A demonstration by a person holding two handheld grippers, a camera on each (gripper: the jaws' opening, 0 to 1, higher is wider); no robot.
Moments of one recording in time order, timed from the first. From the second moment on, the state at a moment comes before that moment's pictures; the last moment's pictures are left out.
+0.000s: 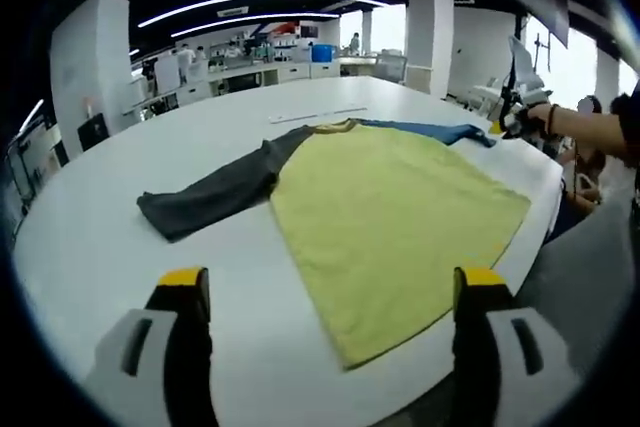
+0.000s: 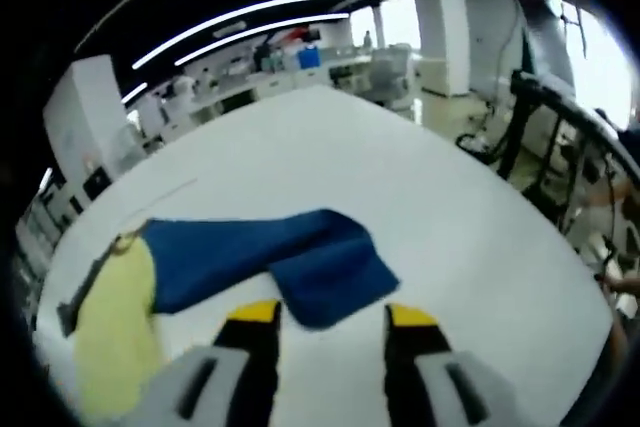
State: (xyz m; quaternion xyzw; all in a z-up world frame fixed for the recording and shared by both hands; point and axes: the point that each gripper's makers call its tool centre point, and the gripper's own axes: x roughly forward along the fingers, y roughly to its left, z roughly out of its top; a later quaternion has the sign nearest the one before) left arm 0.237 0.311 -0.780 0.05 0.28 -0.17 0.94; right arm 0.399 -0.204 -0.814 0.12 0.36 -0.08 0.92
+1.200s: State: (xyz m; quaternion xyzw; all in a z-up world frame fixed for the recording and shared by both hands) left arm 0.242 0.316 -0.754 0.07 0.25 -0.16 0.95; right arm 0.391 -0.234 -0.835 0.08 0.40 -0.09 0.91
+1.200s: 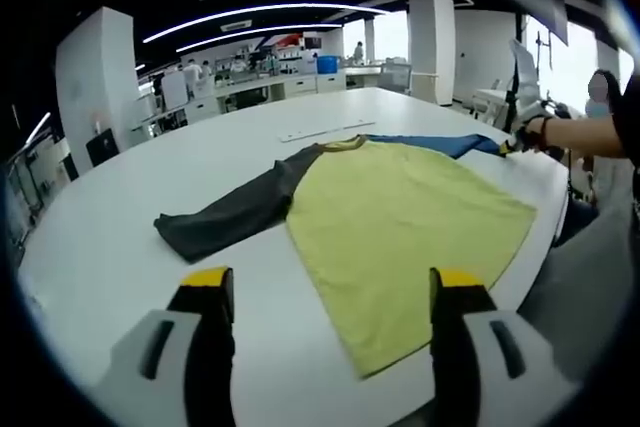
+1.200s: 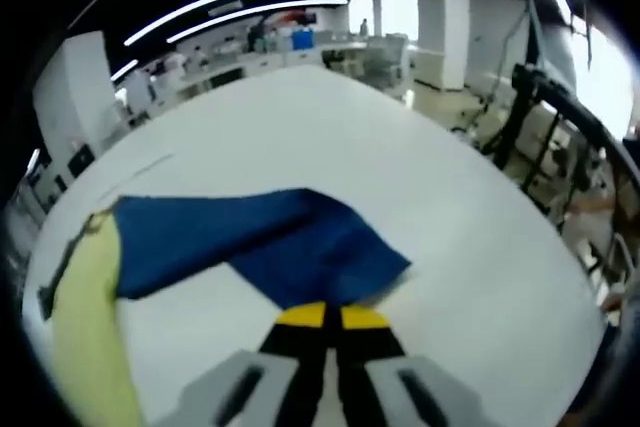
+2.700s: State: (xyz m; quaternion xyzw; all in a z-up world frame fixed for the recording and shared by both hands) left arm 0.228 0.326 -0.775 0.09 0.29 -0.18 0.94; right arm 0.420 -0.233 -0.763 0.04 0.37 0.04 0.93
